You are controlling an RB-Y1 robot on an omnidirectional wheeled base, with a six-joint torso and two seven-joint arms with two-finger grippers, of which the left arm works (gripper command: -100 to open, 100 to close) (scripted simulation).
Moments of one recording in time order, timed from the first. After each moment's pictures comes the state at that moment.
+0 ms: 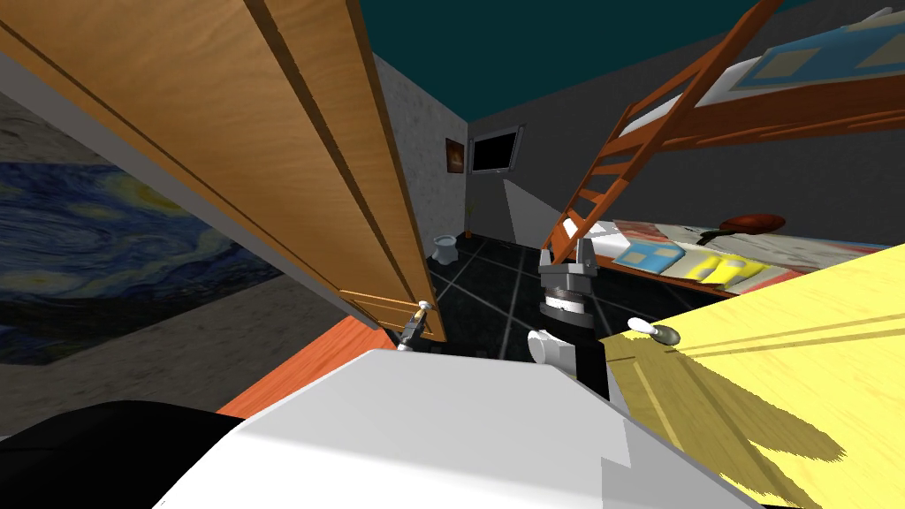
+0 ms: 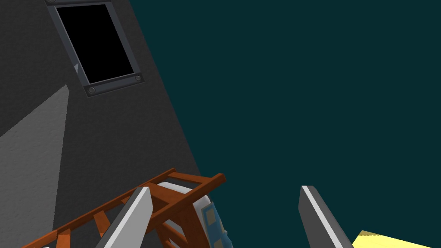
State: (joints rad) arm 0.41 0.28 -0.40 -1.17 0.25 -0.88 -1.10
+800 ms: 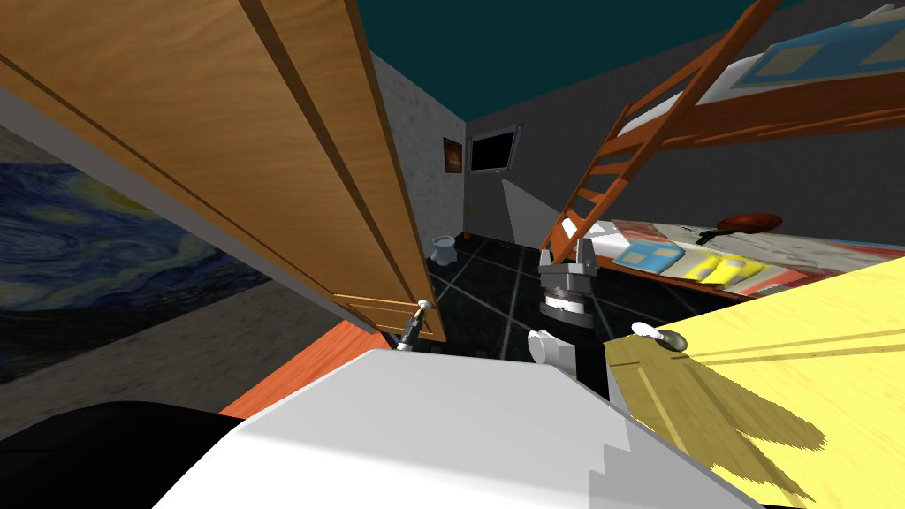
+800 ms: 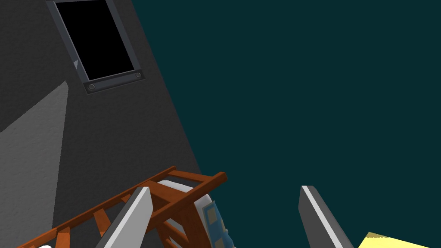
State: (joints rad) arm 0.40 0.27 -0.40 -1.17 0.31 -0.90 -0.90
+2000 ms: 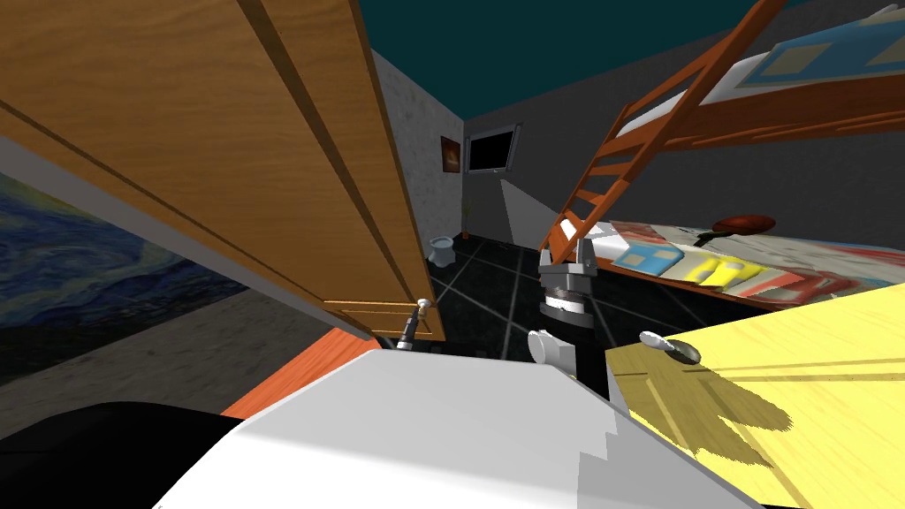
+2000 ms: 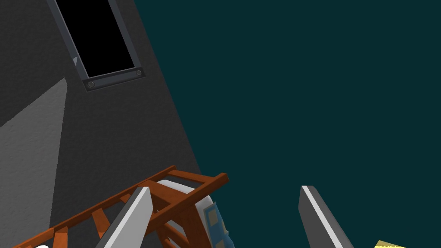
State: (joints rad) arm 0.39 0.25 -0.39 -1.16 0.42 -0.91 -0.61
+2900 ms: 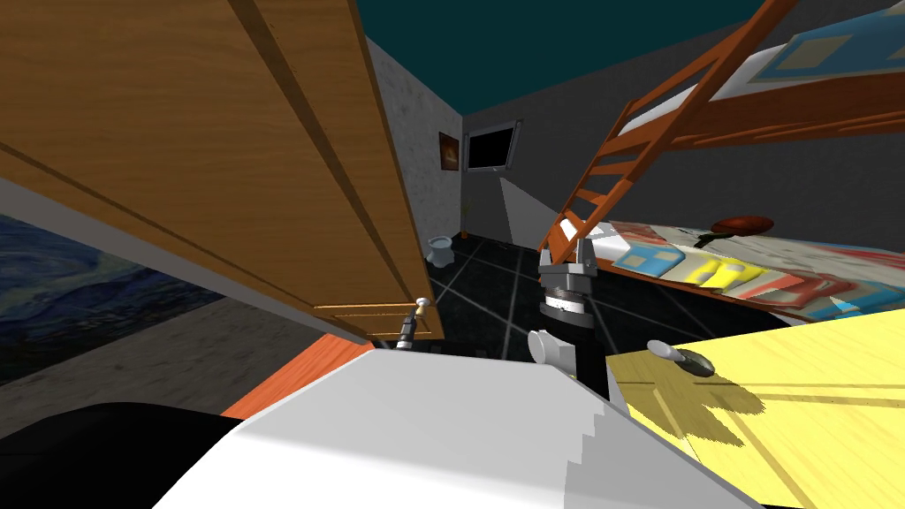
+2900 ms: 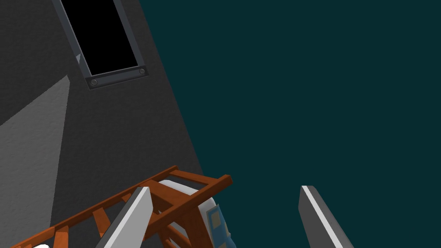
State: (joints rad) arm 0.38 0.23 -0.39 -1.14 0.49 -0.93 -0.38
